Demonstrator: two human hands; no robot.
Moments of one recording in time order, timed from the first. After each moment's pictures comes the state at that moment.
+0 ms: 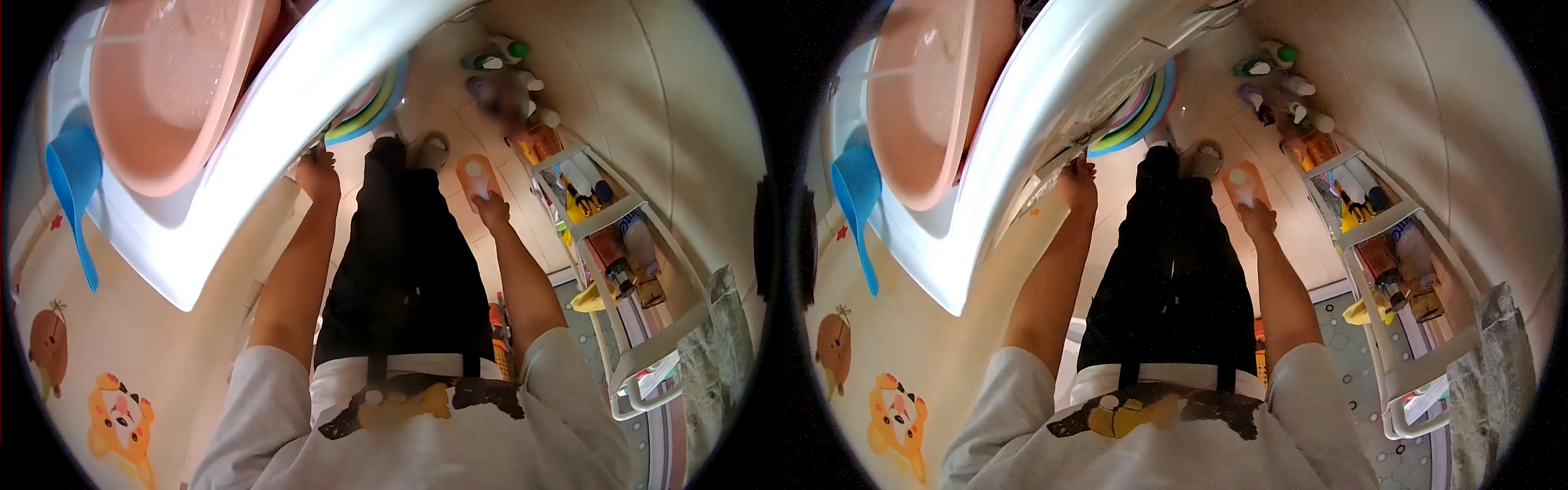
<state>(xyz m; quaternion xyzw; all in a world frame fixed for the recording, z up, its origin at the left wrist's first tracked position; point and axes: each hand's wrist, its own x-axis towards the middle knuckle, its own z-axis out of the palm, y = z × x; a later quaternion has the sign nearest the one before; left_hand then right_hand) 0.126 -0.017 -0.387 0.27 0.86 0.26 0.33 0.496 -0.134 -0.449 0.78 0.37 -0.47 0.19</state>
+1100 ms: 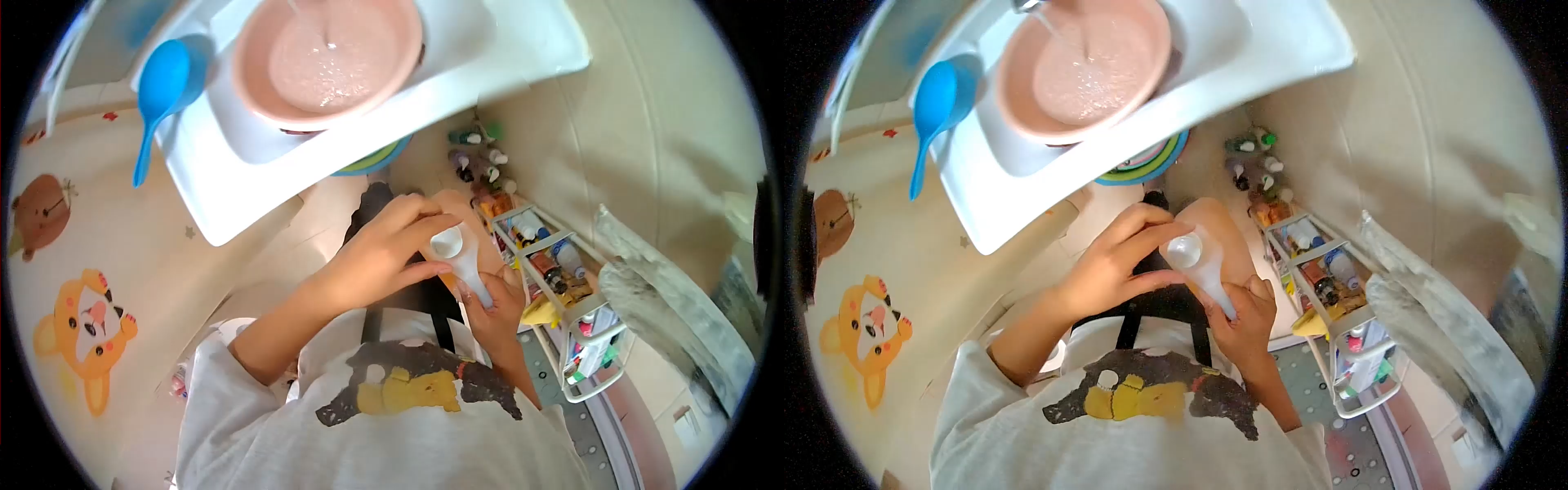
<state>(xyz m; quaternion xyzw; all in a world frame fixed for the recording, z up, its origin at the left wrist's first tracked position) 0.199 0.029 0.041 0.71 0.44 0.29 0.46 0.433 -0.048 0.017 0.62 0.69 -0.32 -0.22</state>
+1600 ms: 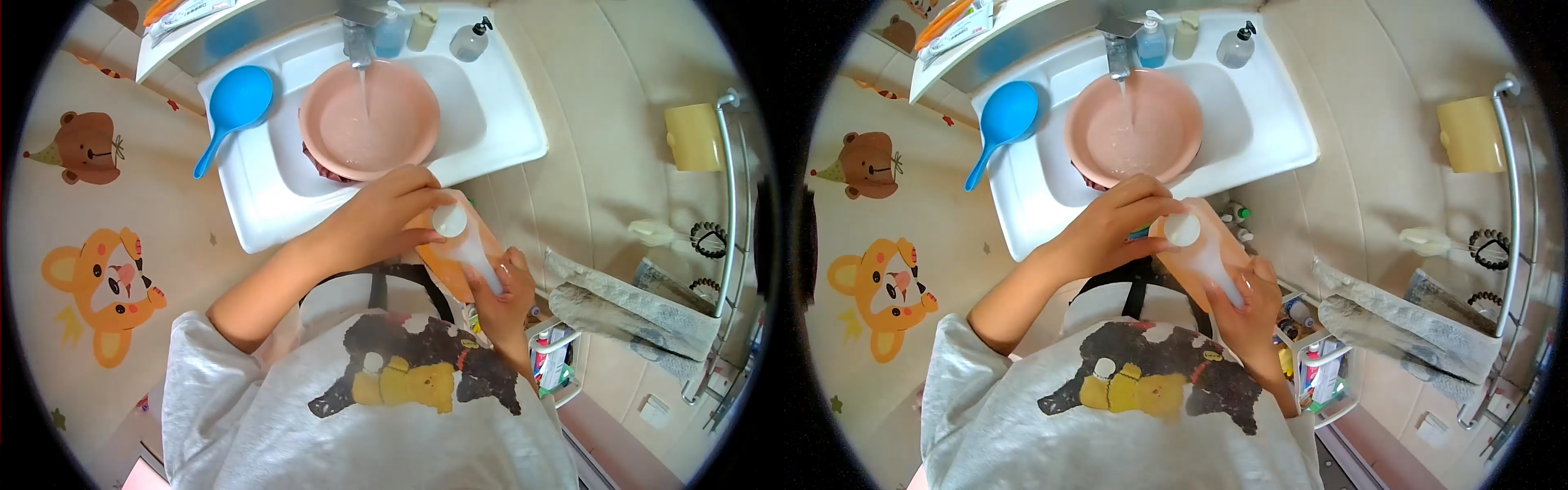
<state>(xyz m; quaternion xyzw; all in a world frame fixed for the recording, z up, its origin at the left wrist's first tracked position) 0.113 0.074 0.163 0.77 0.37 0.39 0.34 0.362 0.027 0.164 0.53 0.74 -0.28 -0.31</state>
